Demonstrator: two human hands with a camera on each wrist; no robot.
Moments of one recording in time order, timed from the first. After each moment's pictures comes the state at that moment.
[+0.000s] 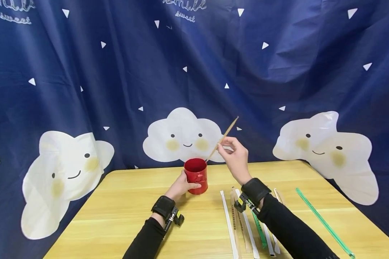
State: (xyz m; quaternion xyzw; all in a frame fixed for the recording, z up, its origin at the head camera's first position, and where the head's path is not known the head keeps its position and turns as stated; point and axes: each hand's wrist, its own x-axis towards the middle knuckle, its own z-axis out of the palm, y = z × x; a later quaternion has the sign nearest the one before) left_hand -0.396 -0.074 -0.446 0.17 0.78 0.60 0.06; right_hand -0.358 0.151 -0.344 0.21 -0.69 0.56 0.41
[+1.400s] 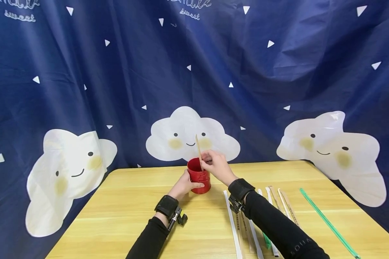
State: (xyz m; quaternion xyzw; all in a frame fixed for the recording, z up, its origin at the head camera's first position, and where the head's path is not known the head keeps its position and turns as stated) left_hand -0.393 -0.074 -0.444 0.17 0.77 0.61 0.05; right_hand -0.396 0.108 -0.385 0.28 -0.83 0.41 0.25
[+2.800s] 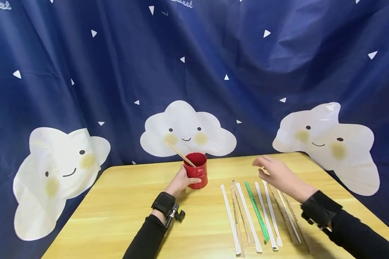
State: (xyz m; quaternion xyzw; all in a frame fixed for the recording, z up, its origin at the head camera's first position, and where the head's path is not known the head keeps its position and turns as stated) left_hand -0.399 -0.073 -0.448 0.16 0.76 0.63 0.06; right_hand -0.297 0.280 -0.366 0.31 -0.90 0.14 0.27
